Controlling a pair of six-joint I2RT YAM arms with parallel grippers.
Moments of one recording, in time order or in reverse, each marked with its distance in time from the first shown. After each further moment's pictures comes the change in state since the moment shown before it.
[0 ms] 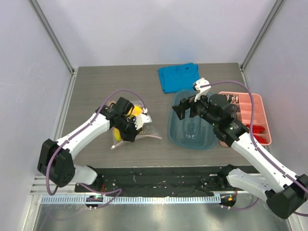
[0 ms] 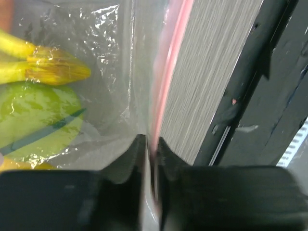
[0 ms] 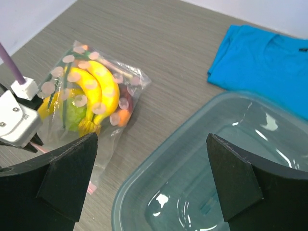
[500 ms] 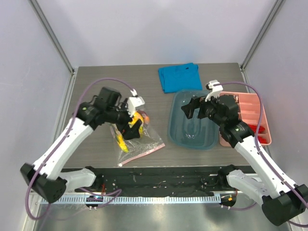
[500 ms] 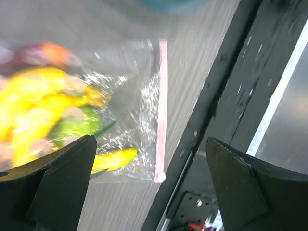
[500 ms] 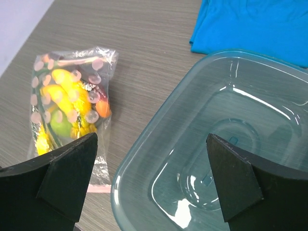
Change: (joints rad) left arm -0.007 -0.155 0.178 -0.061 0.086 -0.236; right arm -0.156 -0.052 -0.063 -0.088 -0.047 0.142
